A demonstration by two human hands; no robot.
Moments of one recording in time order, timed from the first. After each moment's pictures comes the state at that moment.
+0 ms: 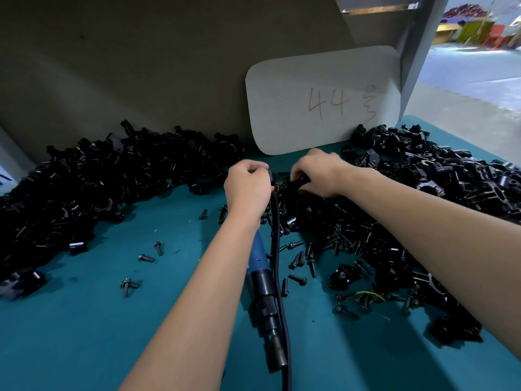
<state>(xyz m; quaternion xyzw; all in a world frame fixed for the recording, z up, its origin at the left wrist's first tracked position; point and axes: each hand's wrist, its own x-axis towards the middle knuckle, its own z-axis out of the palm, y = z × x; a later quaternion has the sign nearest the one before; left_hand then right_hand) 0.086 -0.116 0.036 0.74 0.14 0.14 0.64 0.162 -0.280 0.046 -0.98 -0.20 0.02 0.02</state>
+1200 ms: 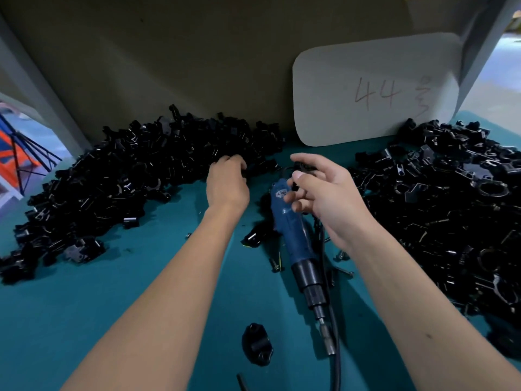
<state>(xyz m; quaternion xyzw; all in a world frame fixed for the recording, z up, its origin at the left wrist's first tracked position) 0.105 0.007 0.005 0.95 0.09 0.20 0.20 0.046 -0.186 0.031 -0.62 -0.09 0.05 0.77</state>
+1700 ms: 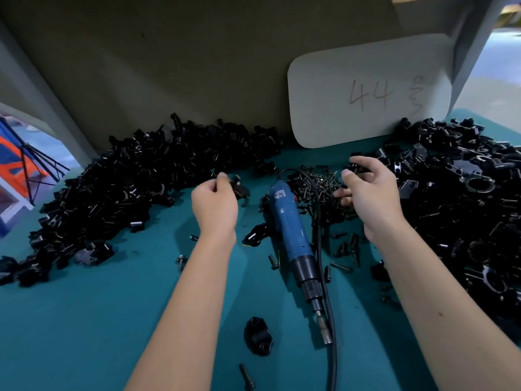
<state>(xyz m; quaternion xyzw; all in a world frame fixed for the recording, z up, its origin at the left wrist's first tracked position) 0.040 -0.010 0.015 0.69 0.25 0.25 0.62 0.064 -0.242 0.017 -0.68 0.06 -0.10 0.72</state>
